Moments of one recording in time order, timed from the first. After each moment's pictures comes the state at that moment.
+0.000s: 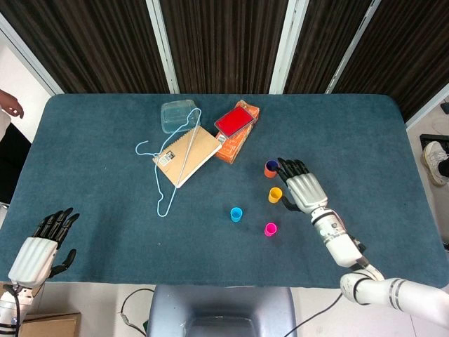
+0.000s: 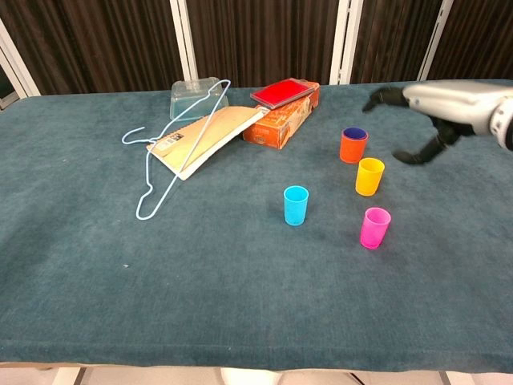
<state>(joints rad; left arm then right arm) -0.16 -1.17 0.03 -1.49 1.64 1.46 -0.04 0.68 -1.40 0.14 -1.47 -1.13 0.94 -0.30</state>
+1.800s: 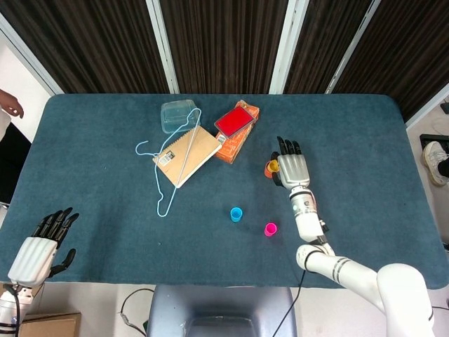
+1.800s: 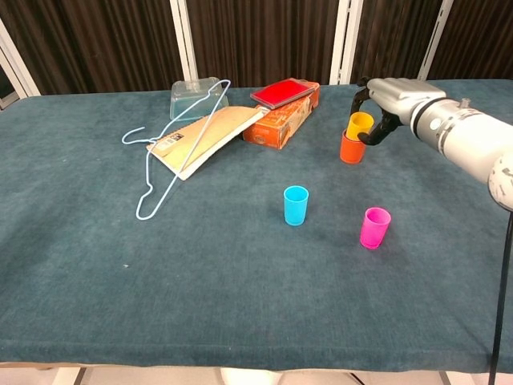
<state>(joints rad) -0.17 -1.17 0.03 -1.49 1.63 1.46 -0.04 0.85 -1.79 0.34 -0.96 -0.89 0.90 -0.43</state>
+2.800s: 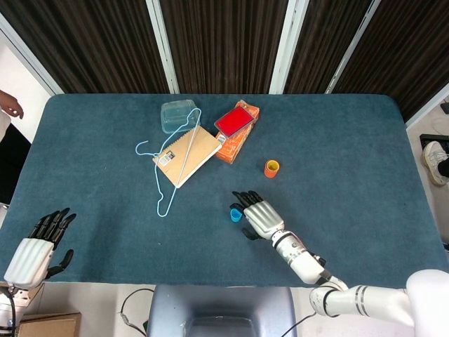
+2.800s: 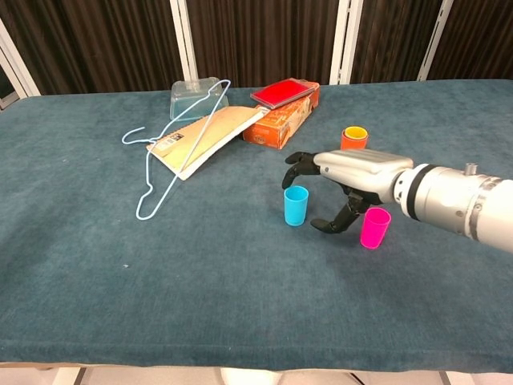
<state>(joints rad) -0.16 -1.15 0.03 -1.49 1.64 1.49 -0.07 0.75 -1.64 0.13 -1.44 -1.14 0.86 -0.34</state>
